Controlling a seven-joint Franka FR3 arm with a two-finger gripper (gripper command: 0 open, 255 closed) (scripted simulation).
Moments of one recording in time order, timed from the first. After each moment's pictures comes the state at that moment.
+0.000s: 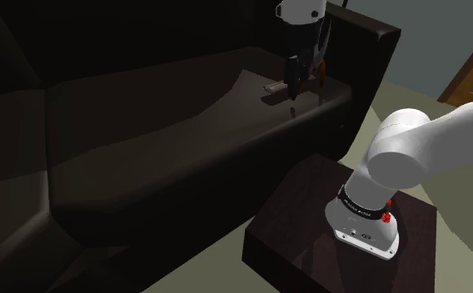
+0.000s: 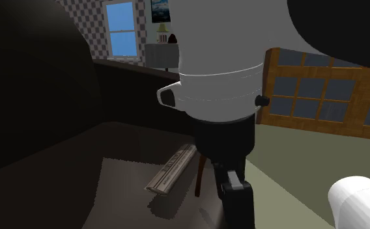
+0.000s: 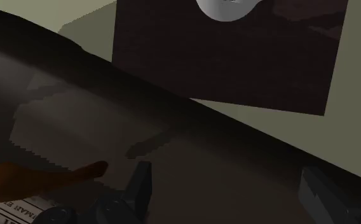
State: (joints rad) arm -0.01 -0.79 0.07 -2.44 -0.03 1.51 -0.07
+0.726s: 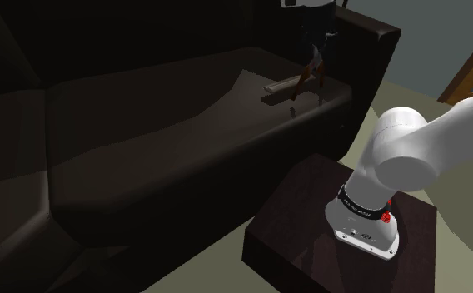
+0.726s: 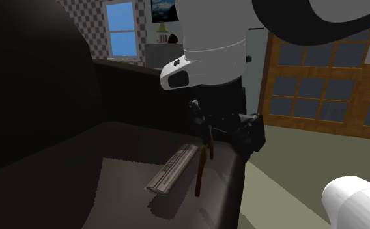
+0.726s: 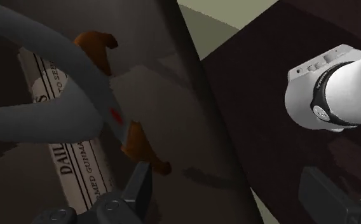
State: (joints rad) arm 0.16 -0.77 -0.18 -2.34 -0.36 1.41 -0.89
